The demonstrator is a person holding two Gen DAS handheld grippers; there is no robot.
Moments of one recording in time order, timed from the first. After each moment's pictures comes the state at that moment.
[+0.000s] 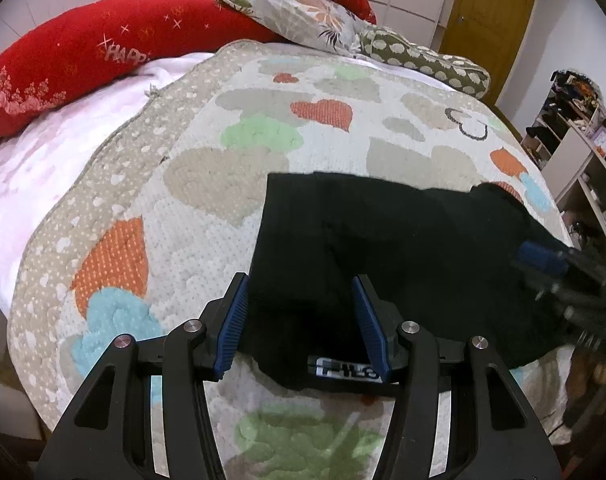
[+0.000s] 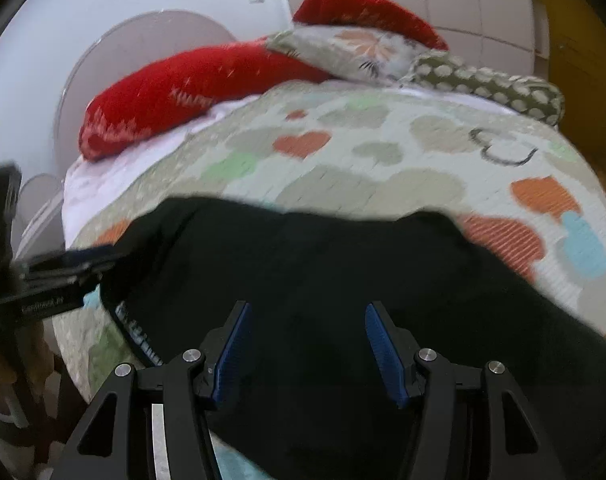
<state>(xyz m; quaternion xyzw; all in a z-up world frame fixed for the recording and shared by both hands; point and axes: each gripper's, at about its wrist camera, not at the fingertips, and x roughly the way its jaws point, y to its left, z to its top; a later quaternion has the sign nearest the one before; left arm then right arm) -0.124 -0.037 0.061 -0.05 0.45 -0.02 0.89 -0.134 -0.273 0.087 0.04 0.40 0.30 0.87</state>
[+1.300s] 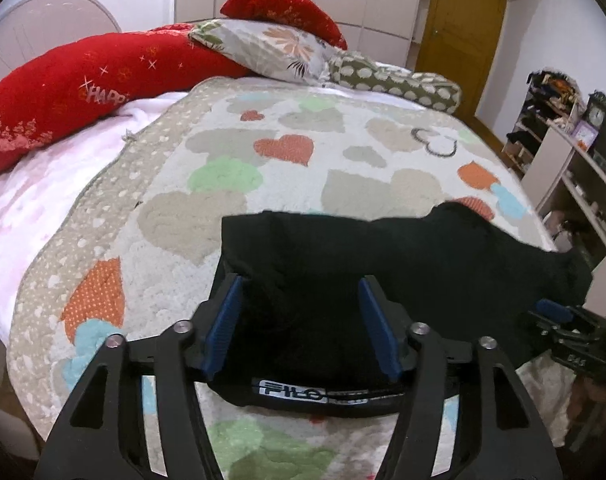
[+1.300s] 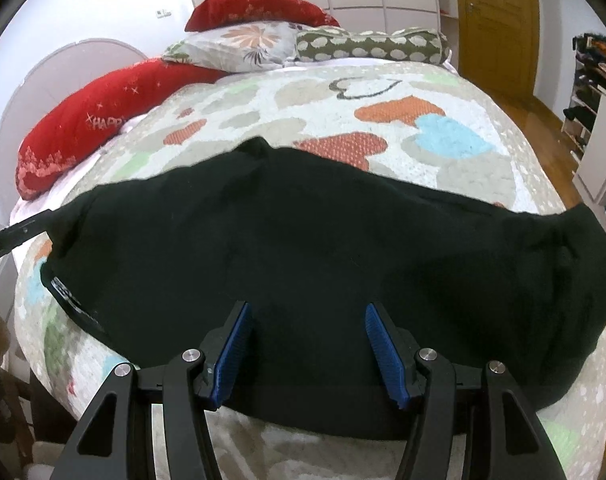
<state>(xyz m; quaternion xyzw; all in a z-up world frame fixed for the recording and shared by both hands) -0.128 -0.071 0.081 -0.03 0.40 -0.04 0.92 -0.171 -0.387 0.051 0.09 0.43 0.16 0.88</state>
